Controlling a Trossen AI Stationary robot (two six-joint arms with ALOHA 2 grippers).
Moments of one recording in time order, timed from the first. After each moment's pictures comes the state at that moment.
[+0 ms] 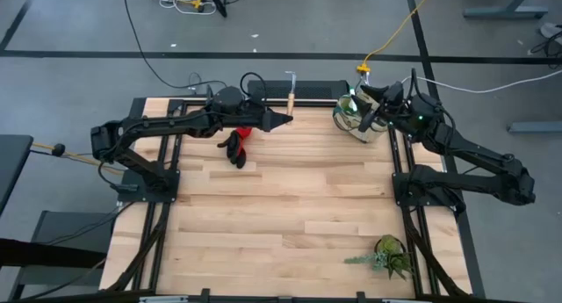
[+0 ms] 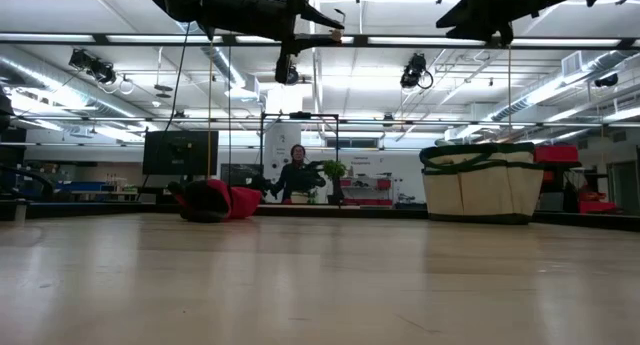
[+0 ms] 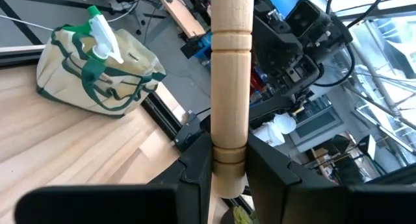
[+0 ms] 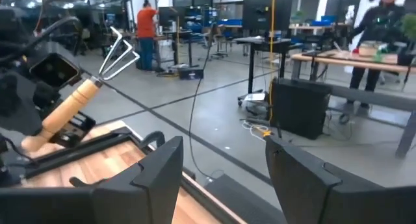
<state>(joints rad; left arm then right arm) 0.37 1.47 1.04 0.36 0.25 -0.87 -0.50 0.75 0.74 -0.02 0.20 0.02</state>
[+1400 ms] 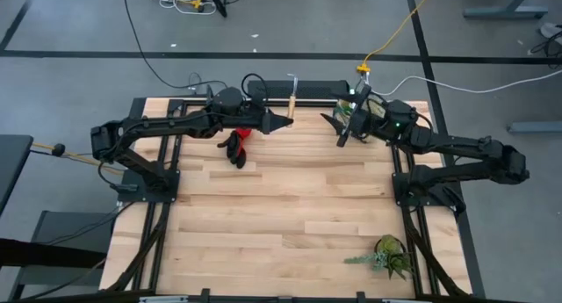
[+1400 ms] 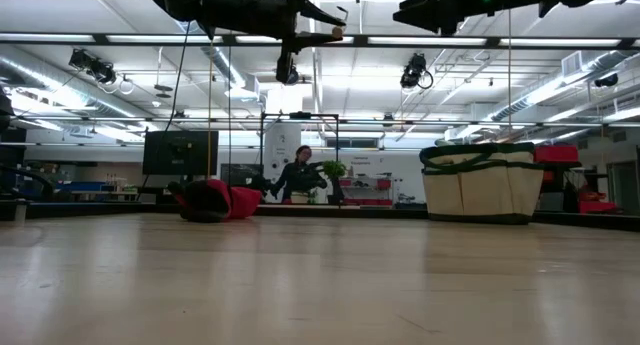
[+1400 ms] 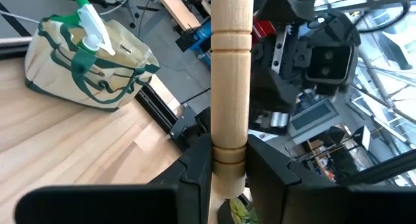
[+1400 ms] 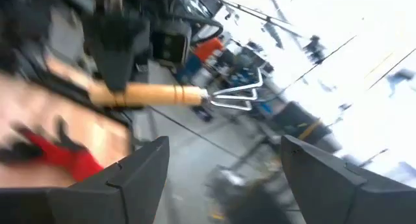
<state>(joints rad) 0.37 1.47 1.04 0.35 0.28 -0.86 -0.33 0.99 0.74 0.32 0.08 -0.76</state>
